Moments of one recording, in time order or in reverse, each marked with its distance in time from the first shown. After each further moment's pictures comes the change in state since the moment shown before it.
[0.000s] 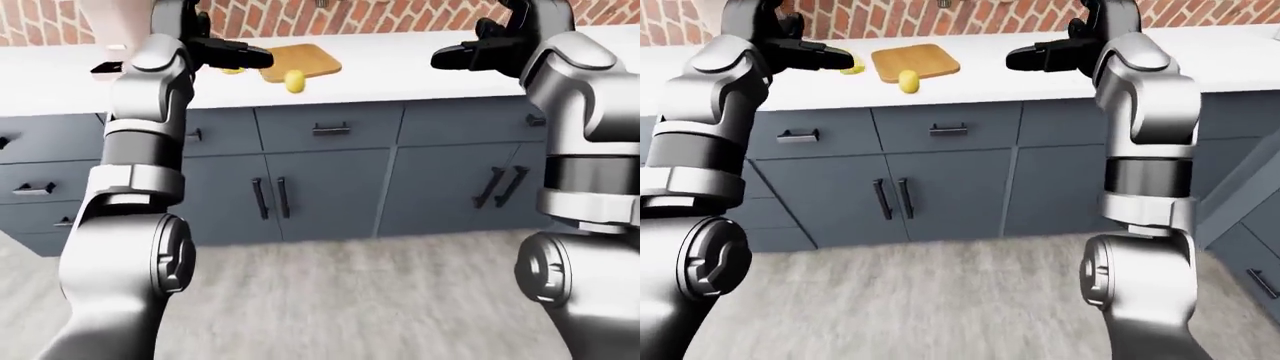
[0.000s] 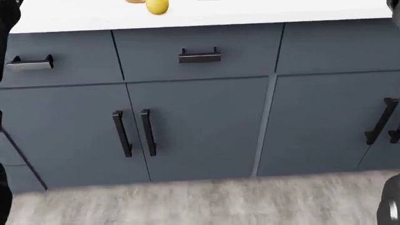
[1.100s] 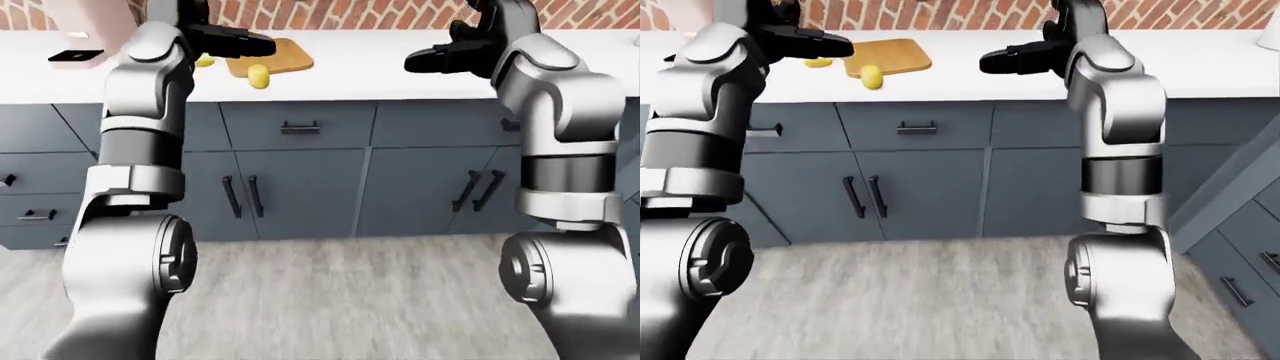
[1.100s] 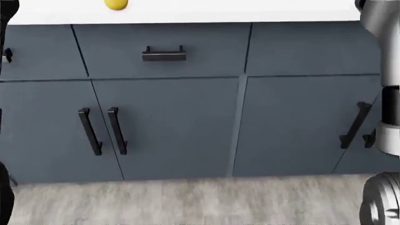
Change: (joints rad) left arm 0.003 -0.007 -0.001 -0.091 -0.024 0.044 0.028; right arm -0.017 0.070 0.043 -0.011 0.009 0.010 -0.037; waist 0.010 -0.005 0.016
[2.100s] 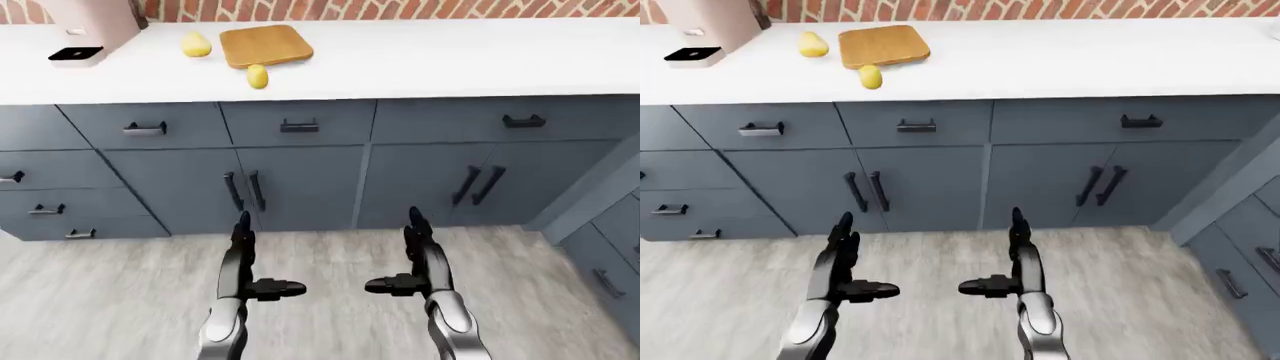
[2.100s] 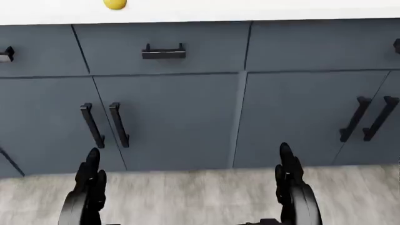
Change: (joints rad) left arm 1.406 -0.386 -0.106 -0.743 0.063 -0.292 0.042; right arm 1.230 0.413 0.116 -0.288 -0.144 -0.695 -0.043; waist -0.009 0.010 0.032
